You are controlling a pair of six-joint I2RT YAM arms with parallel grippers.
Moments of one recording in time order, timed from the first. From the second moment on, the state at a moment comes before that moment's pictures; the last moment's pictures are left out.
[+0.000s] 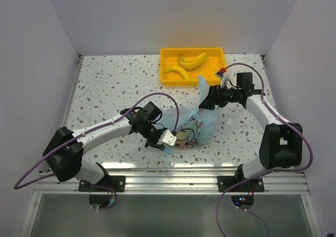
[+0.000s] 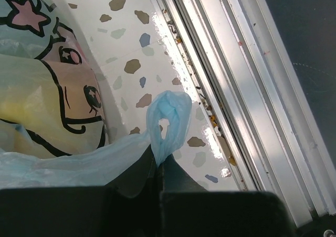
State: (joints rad) left arm -0.79 1.44 0.95 -0.72 0.76 1.01; right arm 0.05 1.52 1.03 -0.38 -0.88 -0.01
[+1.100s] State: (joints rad) left arm -0.80 1.42 0.95 -0.78 0.76 1.04; right arm -0.01 1.62 1.16 -0.42 -1.04 -0.03
